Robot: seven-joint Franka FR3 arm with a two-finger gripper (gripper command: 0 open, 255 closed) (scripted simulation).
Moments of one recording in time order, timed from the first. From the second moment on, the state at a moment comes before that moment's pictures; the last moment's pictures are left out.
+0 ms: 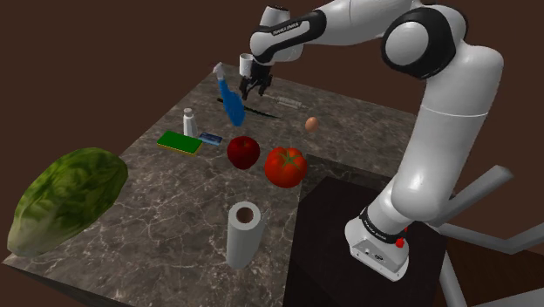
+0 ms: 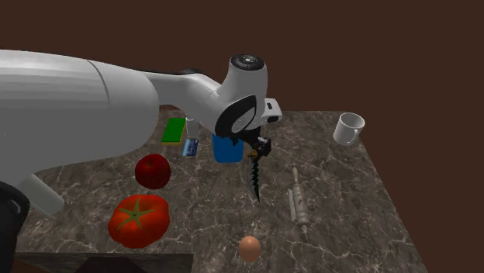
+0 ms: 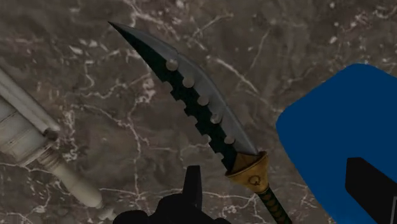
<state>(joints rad) -0.01 0.33 -0.10 -1.83 0.14 2.28 -0.13</state>
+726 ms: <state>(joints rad) -0.03 0.60 -0.08 -1.58 0.17 2.32 -0.15</state>
